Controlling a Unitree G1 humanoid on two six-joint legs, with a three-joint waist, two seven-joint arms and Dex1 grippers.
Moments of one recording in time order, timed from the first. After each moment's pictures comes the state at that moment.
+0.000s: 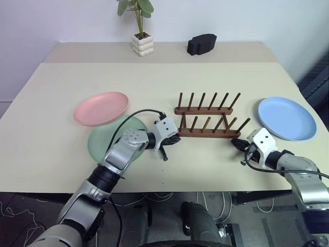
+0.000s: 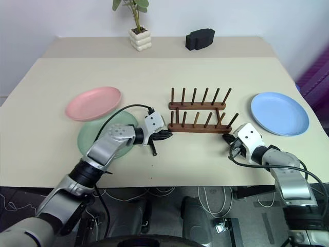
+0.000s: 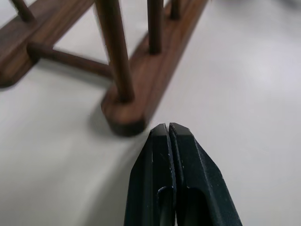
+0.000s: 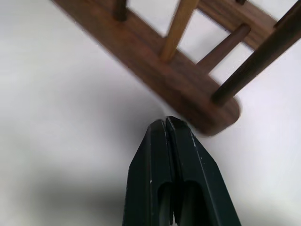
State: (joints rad) left arm -0.54 0.35 -0.38 0.03 -0.09 0.51 -0.81; right arm 0.02 -0.72 -0.16 -0.05 0.21 0.20 0.78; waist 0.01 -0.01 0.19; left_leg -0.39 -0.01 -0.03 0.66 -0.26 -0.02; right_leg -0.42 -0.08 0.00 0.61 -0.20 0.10
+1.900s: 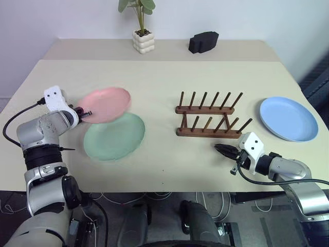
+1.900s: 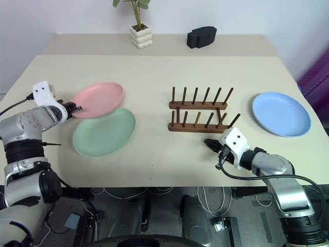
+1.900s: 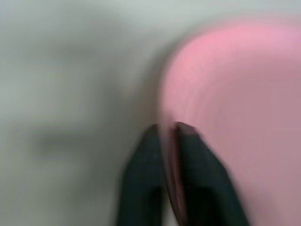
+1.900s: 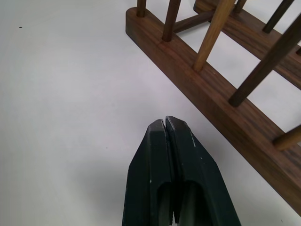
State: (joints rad) left arm -0.75 0.52 0.48 0.39 -0.36 0.98 -0.08; right arm 0.04 -0.71 -0.08 -0.28 0.28 0.28 0.81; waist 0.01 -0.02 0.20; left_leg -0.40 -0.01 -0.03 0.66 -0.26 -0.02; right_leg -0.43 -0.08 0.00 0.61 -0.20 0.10
